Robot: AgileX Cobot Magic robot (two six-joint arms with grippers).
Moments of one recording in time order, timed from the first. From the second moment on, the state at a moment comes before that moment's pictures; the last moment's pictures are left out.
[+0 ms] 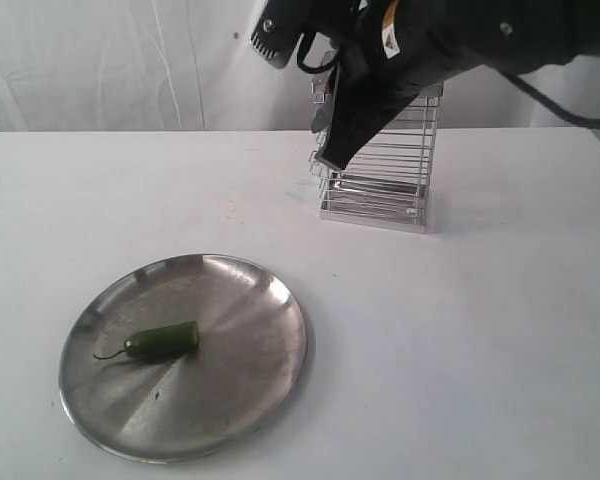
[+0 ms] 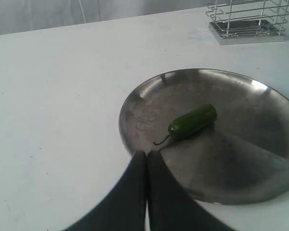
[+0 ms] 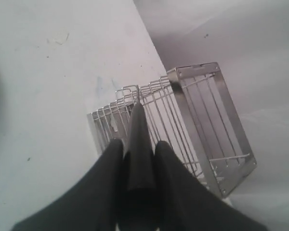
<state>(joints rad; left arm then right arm) -0.18 0.00 0.02 -0.16 0.34 0.16 0.66 1.55 -1.36 -0.49 0.60 -0.23</state>
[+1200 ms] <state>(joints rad) -0.18 0.00 0.02 -0.16 0.34 0.16 1.03 0.98 -0.64 -0.41 0.10 0.61</state>
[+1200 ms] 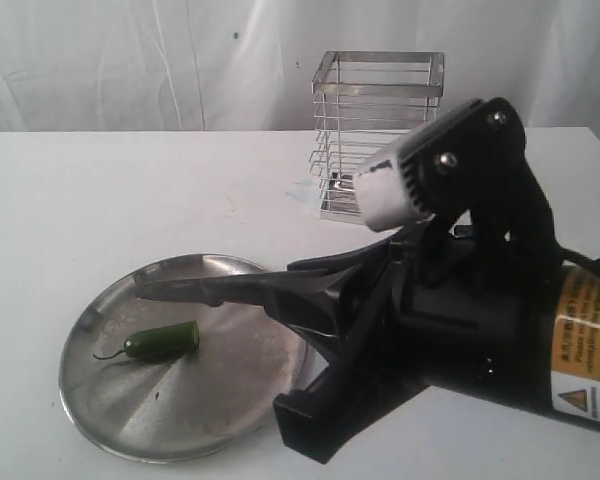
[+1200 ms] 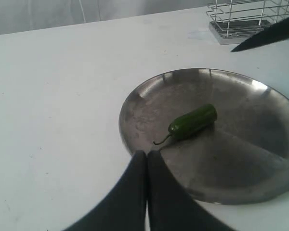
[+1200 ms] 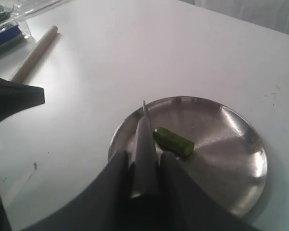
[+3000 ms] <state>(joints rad) -0.43 0.79 -0.31 -0.13 -0.22 0.08 1.08 1.23 -0.85 -0.40 0.08 0.59</state>
